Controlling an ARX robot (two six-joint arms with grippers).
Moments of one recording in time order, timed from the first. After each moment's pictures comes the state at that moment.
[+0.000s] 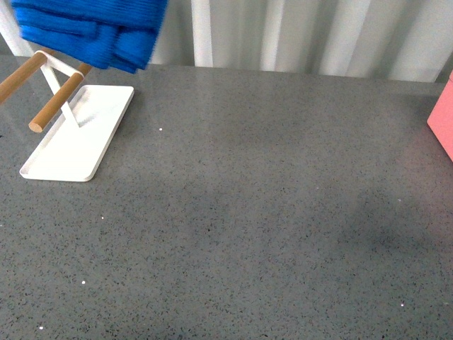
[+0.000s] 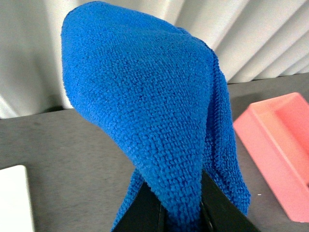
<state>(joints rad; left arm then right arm) -0.22 1.69 1.49 -0.19 0.31 -0.14 0.00 0.00 0.02 0.00 0.00 -0.01</state>
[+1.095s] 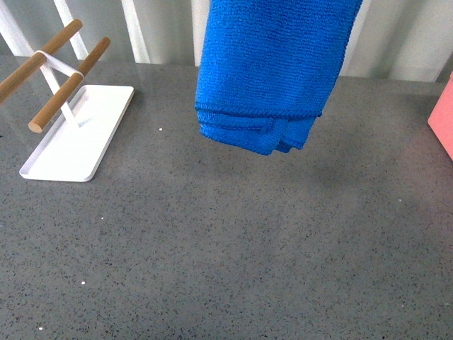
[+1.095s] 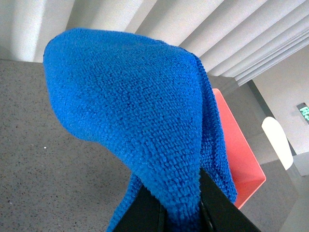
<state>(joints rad) -0.44 1.72 1.30 0.11 0.32 -0.50 -0.08 1.10 0.39 0.58 -0.89 0.01</state>
